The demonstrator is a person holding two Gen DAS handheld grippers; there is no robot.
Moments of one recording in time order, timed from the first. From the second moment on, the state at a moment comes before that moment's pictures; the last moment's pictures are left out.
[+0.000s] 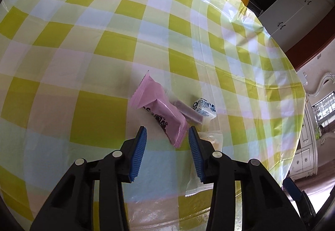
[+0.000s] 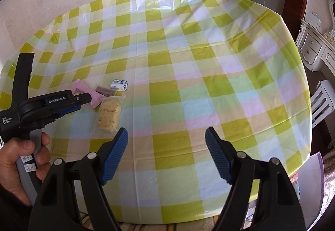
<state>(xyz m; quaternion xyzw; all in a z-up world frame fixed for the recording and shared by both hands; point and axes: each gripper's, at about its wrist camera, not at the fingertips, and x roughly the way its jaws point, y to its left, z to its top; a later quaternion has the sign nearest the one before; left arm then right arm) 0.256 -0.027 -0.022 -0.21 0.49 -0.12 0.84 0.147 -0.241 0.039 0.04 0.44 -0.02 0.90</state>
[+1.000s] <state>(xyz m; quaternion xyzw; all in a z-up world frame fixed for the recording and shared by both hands) 0.265 -0.005 -0.020 -0.18 0.46 -0.11 0.86 0.215 -0.156 -0.014 0.01 0.49 0.04 0.87</state>
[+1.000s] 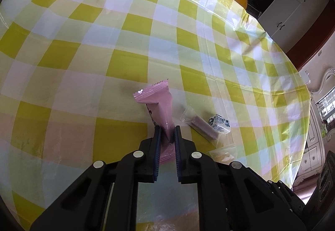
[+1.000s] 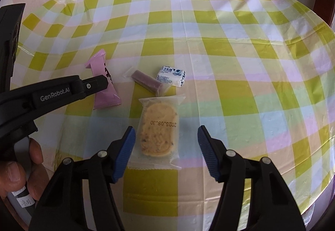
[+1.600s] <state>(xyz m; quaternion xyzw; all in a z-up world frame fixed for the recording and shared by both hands) 0.230 -0.005 -0.006 -0.18 0.44 -0.10 0.87 0.213 -0.158 -0.018 0.00 0.49 0.03 0.87</state>
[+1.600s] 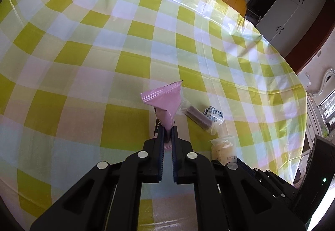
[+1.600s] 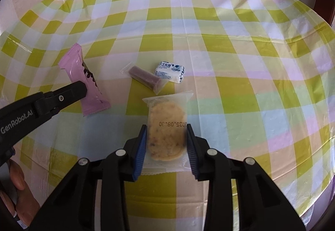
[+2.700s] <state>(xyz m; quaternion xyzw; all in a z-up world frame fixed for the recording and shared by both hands) 0.133 -0.215 0.020 -0.06 0.47 -0.35 0.81 0.096 -0.341 0.014 0.03 0.49 -0.15 0.86</state>
